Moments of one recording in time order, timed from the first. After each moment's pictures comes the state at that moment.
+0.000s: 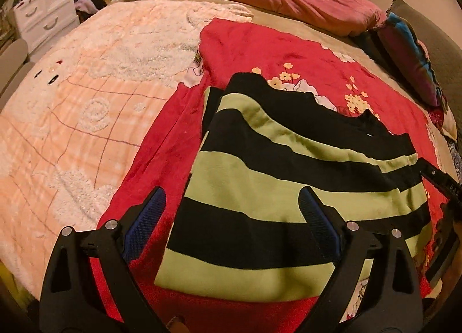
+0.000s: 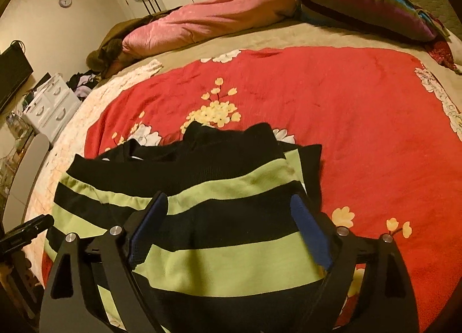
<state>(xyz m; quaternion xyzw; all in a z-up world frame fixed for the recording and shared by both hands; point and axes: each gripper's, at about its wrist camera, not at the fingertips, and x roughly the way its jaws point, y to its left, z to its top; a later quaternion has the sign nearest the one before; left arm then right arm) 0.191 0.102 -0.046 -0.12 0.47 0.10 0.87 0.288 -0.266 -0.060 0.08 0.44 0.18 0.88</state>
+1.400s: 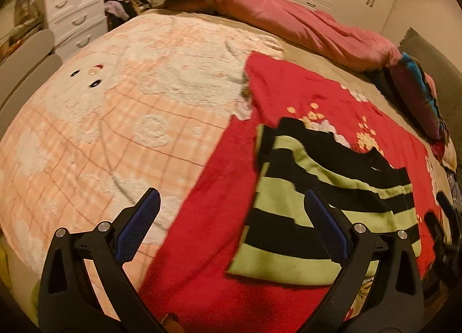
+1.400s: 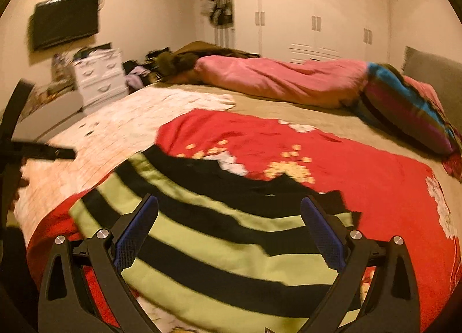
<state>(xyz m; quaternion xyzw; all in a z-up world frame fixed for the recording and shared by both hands) 0.148 0.165 0.004 -0.15 0.42 0.14 0.88 0.177 -0.167 0.004 -0.08 0.27 0.28 0.92</state>
